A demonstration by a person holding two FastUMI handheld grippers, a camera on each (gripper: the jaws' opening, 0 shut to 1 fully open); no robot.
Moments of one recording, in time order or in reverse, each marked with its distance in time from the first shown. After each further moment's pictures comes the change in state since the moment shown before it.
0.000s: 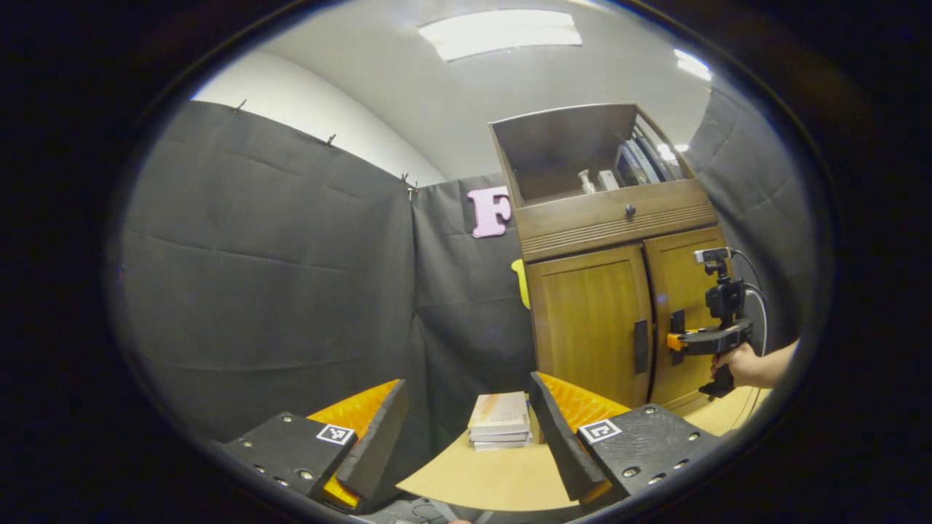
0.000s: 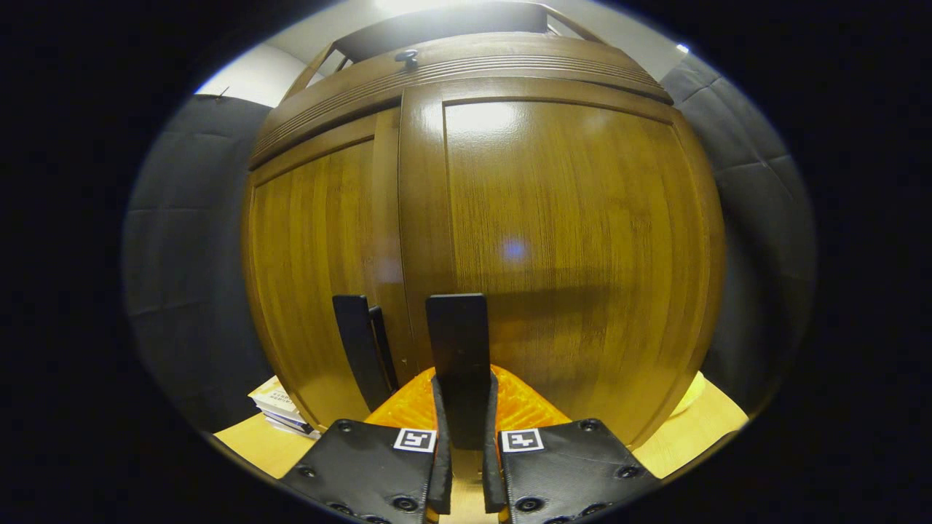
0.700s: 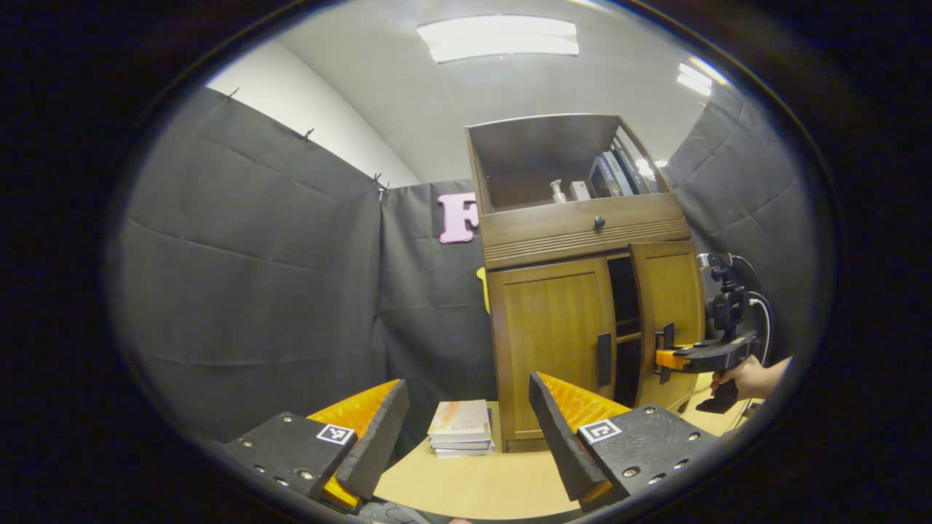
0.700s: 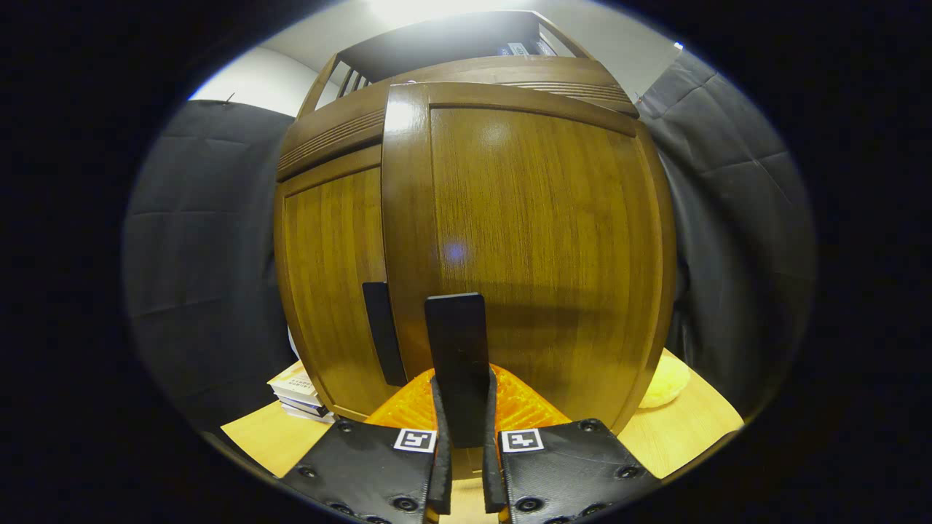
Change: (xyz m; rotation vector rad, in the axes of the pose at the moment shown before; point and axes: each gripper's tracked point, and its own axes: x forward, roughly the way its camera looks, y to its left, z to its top) left arm 0.000 -0.013 0.012 -0.041 -0.024 -0.147; right arm -0.070 -0.015 0.000 -0.001 0.003 0.031
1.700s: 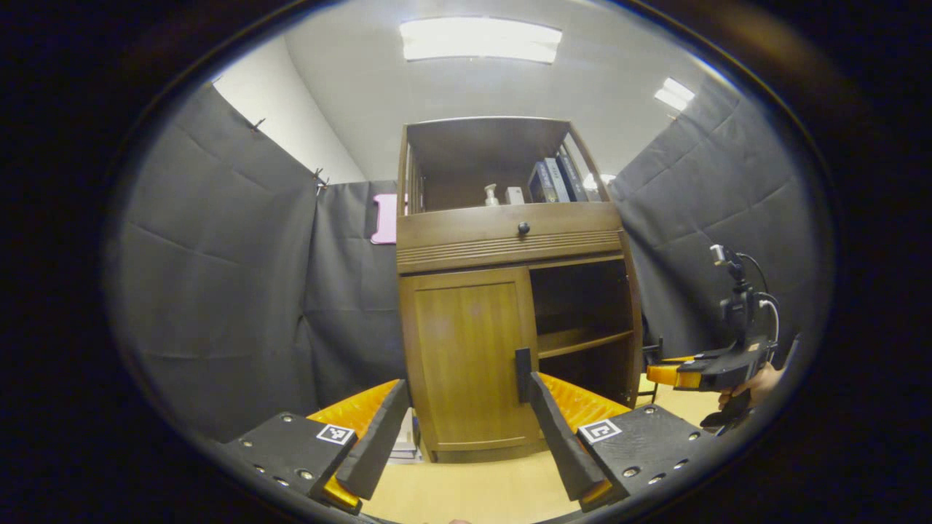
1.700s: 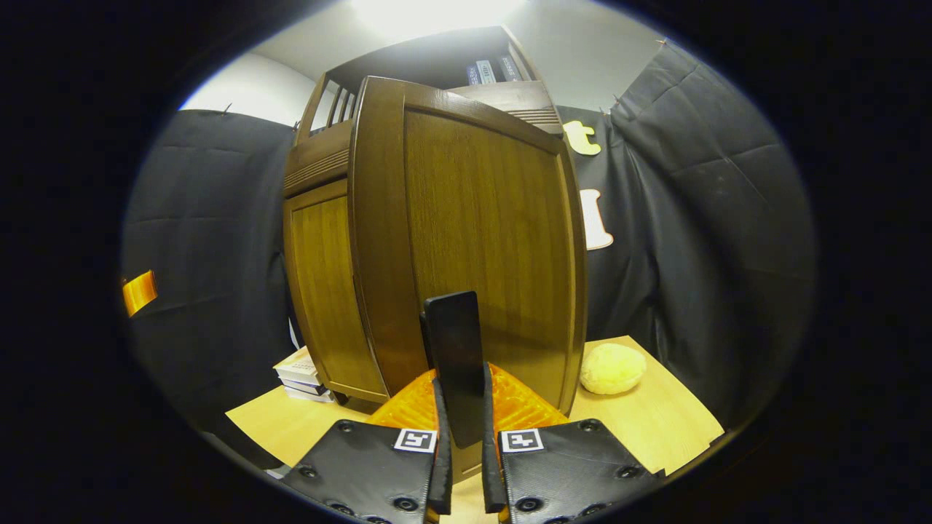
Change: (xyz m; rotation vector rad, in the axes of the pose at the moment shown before) left arm 0.007 -0.048 0.009 -0.044 -0.020 -0.247; right arm -0.103 -0.067 -0.012 0.013 0.005 -0.031
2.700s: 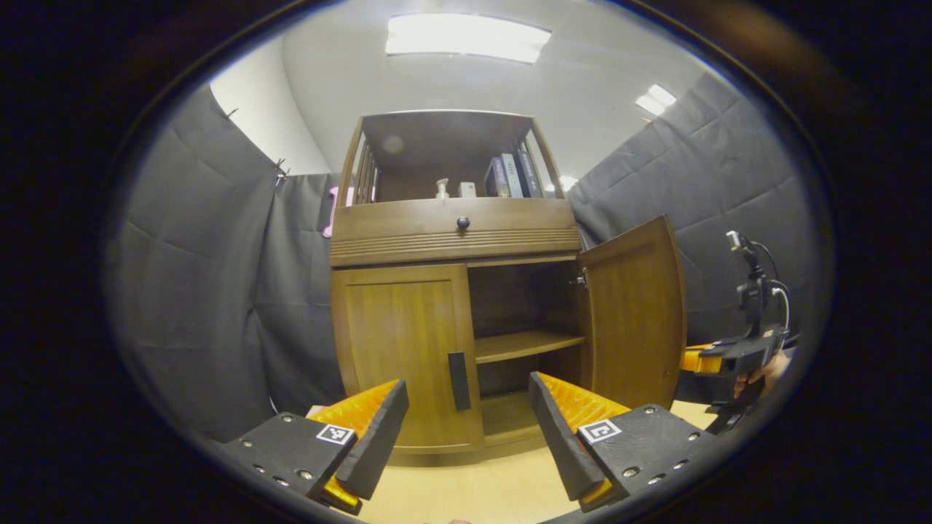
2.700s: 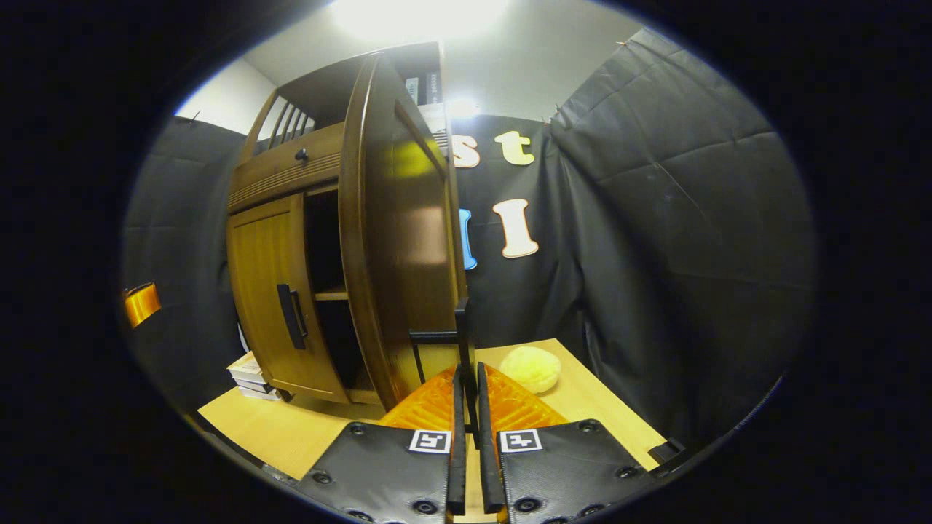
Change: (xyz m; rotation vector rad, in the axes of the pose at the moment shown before) left arm 0.005 -0.050 -0.004 -0.022 0.011 -0.150; right arm -0.066 -0.129 0.015 0.034 -0.037 -0.214
